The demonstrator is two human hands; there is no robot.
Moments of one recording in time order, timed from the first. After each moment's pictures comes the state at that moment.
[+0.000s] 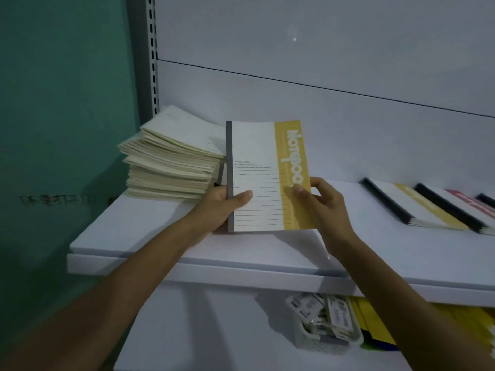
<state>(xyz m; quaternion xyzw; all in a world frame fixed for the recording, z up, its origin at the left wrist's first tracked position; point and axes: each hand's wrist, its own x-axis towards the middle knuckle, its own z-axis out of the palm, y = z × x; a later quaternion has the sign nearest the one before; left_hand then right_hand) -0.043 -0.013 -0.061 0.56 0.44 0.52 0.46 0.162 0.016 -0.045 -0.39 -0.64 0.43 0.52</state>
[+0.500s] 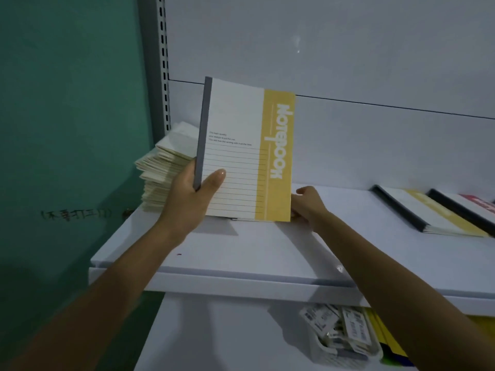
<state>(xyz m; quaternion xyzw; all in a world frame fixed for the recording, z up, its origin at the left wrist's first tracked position) -0.076 -0.044 -0.024 0.56 0.42 0.67 0.23 0.121 0.100 -0.056 -0.58 -0.61 0.39 0.37</state>
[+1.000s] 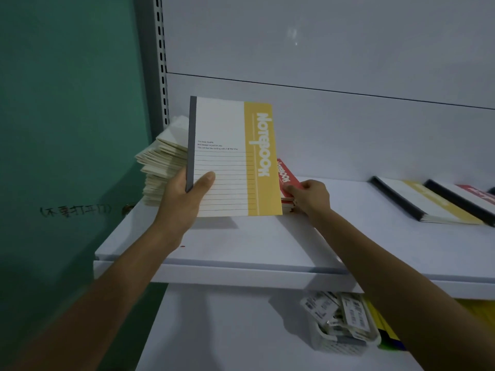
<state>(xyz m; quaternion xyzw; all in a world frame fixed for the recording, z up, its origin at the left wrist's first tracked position) -0.088 -0.050 -0.041 0.50 0.45 0.68 0.30 0.121 0.093 -0.061 -0.61 -0.60 0.31 0.42</state>
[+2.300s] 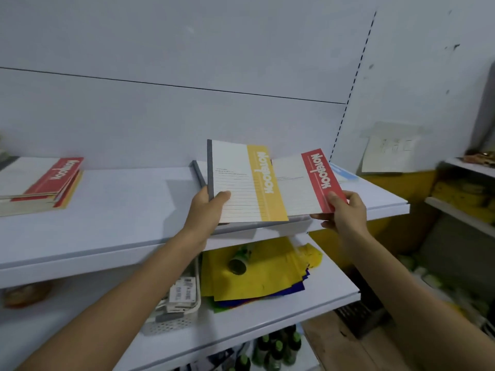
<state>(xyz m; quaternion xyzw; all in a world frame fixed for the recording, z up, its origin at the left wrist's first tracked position) 0.360 -0.009 -0.056 0.53 0.45 0.55 0.46 0.606 -0.029 -0.049 -0.61 -0.36 0.31 0.64</state>
